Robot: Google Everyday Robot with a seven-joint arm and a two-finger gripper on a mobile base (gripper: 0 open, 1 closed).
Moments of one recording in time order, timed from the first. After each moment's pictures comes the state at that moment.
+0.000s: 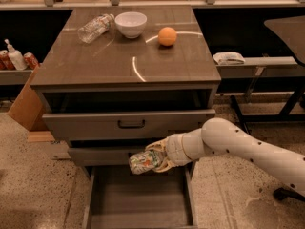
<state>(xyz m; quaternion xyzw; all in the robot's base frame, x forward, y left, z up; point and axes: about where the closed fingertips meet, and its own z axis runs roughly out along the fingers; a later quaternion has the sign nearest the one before) 0.499 -0.016 0.601 -0.80 0.43 0.10 0.39</state>
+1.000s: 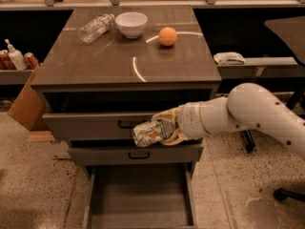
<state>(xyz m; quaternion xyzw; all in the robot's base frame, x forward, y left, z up) 0.512 -0.034 0.739 -0.80 0.39 0.04 0.44</state>
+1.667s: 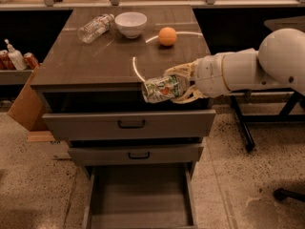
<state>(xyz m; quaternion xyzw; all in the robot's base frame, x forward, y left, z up) 0.561 -0.069 0.866 -0.78 0.39 -0.02 0.49</state>
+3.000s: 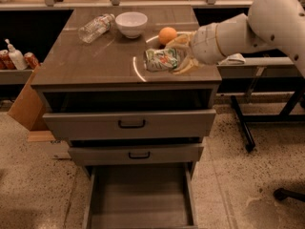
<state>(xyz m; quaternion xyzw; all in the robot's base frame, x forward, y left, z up) 0.643 -0.077 0.894 -0.74 0.47 0.02 0.47</state>
